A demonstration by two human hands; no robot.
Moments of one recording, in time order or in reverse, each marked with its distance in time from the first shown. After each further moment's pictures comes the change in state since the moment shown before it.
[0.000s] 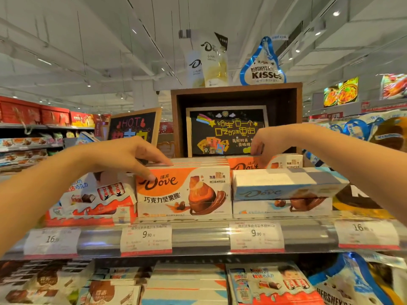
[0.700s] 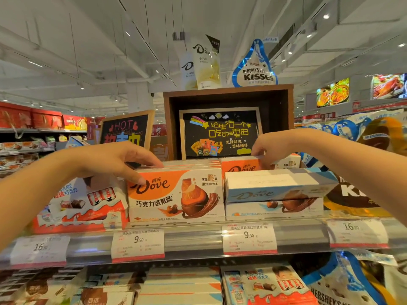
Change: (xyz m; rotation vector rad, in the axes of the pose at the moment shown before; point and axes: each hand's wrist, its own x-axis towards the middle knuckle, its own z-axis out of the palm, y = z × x) left_hand 0.001 -0.003 -0.001 0.030 0.029 -0.095; right_hand -0.003 0.022 0.013 0.035 -0.021 -0.051
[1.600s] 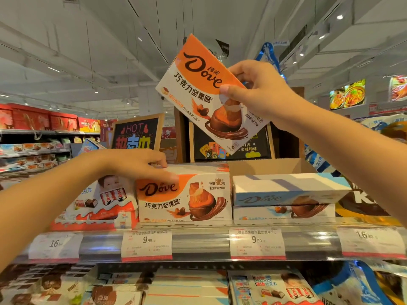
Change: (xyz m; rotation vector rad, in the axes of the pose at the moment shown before) left_hand 0.011 0.021 0.007 0.379 0.024 -0.167; right_hand -0.045 -0.087 -0.061 0.802 0.944 -0.287
